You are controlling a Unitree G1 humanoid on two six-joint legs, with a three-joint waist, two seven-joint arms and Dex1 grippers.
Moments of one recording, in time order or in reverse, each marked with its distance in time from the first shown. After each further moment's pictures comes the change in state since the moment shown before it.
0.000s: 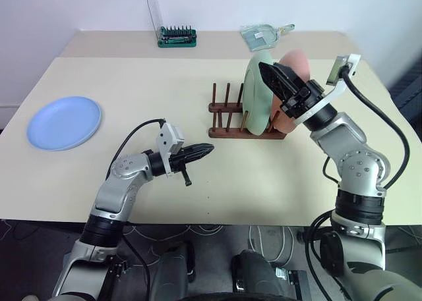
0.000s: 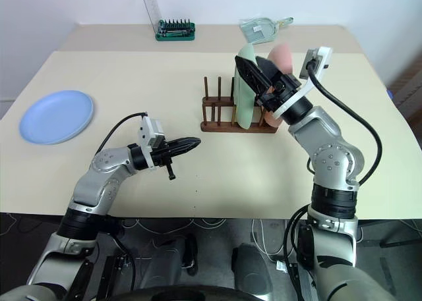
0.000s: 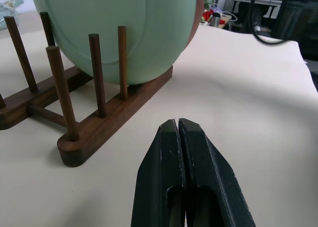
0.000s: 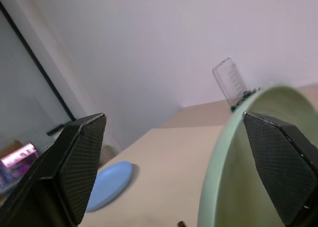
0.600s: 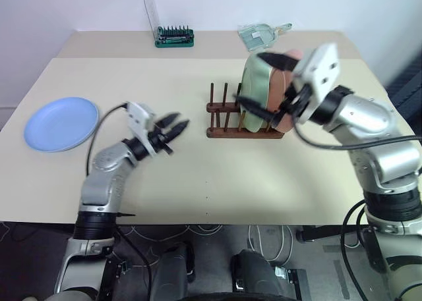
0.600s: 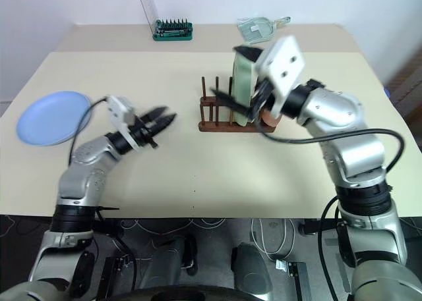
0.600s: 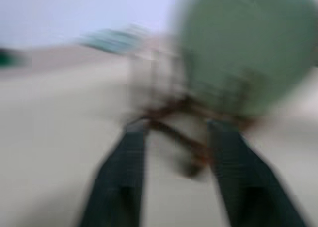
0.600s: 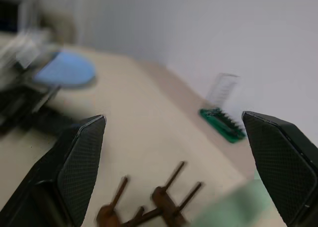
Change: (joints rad) left arm -0.049 -0.018 0.291 0.043 -0.040 0.034 0.356; right arm -0.041 -0.305 0.393 -0.174 -0.566 -0.281 0.244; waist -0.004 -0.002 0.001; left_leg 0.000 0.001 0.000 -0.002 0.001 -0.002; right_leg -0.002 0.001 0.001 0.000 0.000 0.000
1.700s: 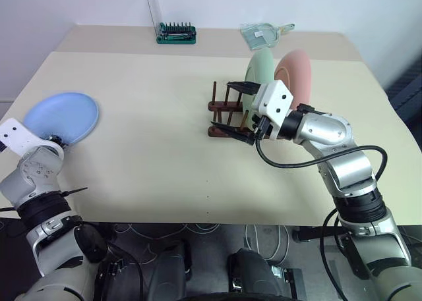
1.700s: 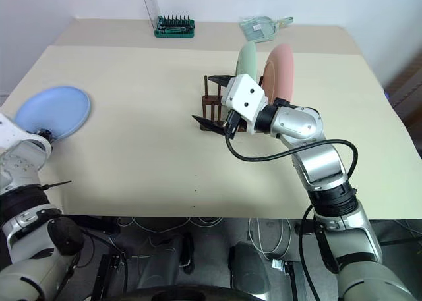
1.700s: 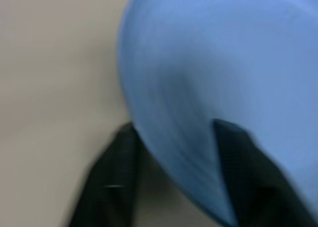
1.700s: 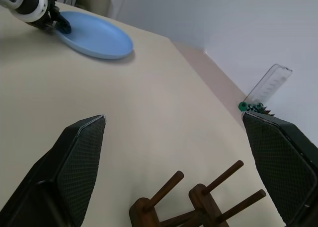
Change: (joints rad) left arm -0.207 0.088 0.579 0.295 0.021 0.525 0.889; right arm 0.043 0.132 0.051 0.088 -0.150 -0.094 0.071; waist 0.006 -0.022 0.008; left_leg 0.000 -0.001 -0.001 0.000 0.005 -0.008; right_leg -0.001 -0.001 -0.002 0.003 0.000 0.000
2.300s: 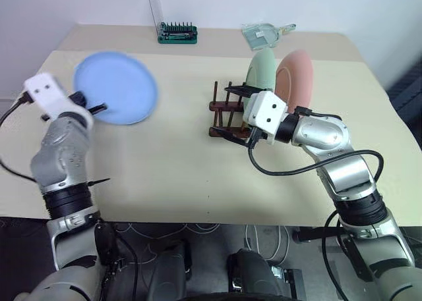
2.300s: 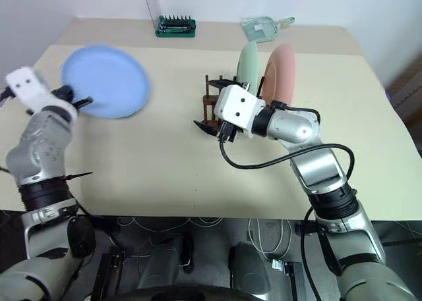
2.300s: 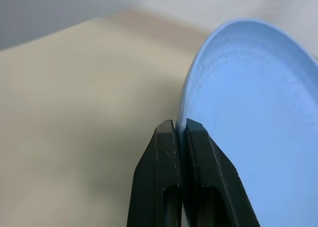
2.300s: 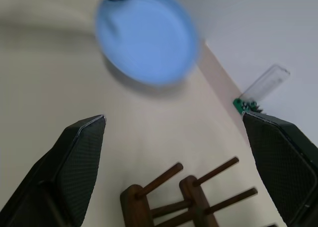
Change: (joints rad) left arm -0.010 -0.098 -0.366 -0.330 -0.002 -0.152 -0.238; right arm -0.058 -0.018 0.116 -0.011 -0.211 -0.055 -0.002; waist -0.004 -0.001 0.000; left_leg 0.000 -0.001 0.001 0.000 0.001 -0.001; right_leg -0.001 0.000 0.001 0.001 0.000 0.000
